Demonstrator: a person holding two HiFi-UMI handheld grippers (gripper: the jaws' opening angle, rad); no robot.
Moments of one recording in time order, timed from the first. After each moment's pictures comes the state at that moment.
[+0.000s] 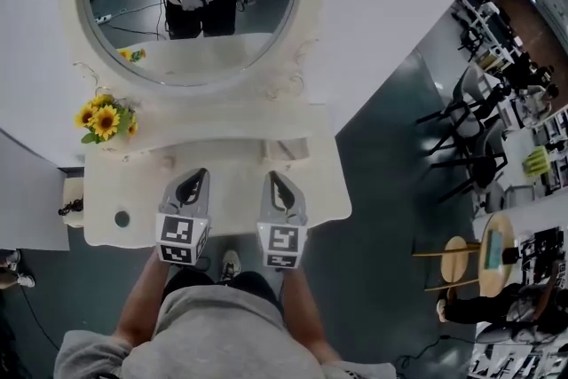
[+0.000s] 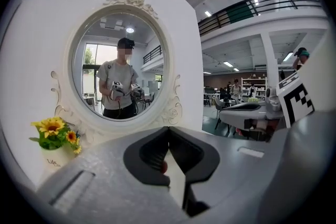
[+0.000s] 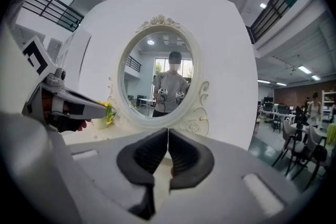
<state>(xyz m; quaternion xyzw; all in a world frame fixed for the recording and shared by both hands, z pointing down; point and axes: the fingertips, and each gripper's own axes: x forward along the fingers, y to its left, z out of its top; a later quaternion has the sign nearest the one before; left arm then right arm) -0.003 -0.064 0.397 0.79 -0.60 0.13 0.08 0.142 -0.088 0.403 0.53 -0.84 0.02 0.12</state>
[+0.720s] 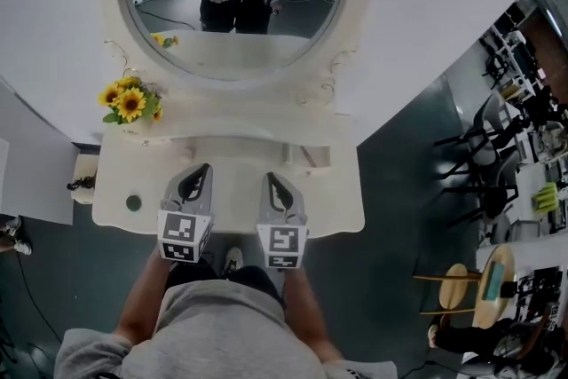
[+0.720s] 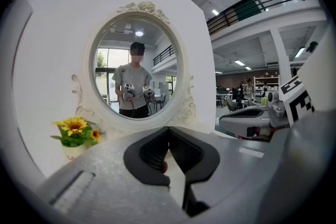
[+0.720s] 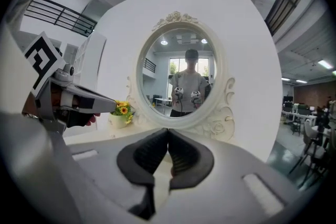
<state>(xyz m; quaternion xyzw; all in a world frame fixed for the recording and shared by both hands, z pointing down) -0.045 -0.050 0.391 0.75 -0.65 0.13 0.07 0.086 -0.081 0.411 0.44 -0.89 0.02 0.12</state>
